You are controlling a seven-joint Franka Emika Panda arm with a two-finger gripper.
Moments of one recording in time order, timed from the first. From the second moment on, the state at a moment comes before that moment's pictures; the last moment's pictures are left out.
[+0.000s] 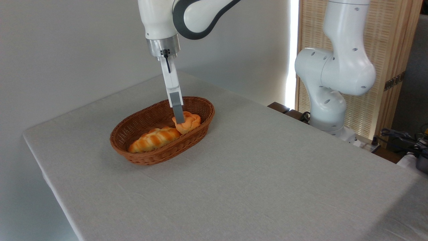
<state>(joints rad) -0.03 -0.22 -0.52 -2.21 -0.09 2.02 0.77</state>
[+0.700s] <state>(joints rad) -0.03 -0.22 -0.52 -2.24 -0.06 2.02 0.77</state>
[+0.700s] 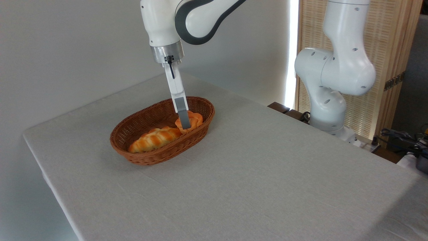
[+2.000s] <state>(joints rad) -0.03 -0.22 -0.52 -2.22 -0.06 2.02 0.77</state>
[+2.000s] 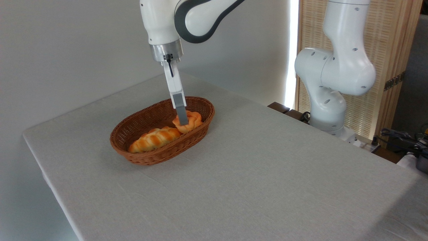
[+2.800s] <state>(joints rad) -0.02 -0.19 -0.28 -2.06 0.00 2.01 0.77</state>
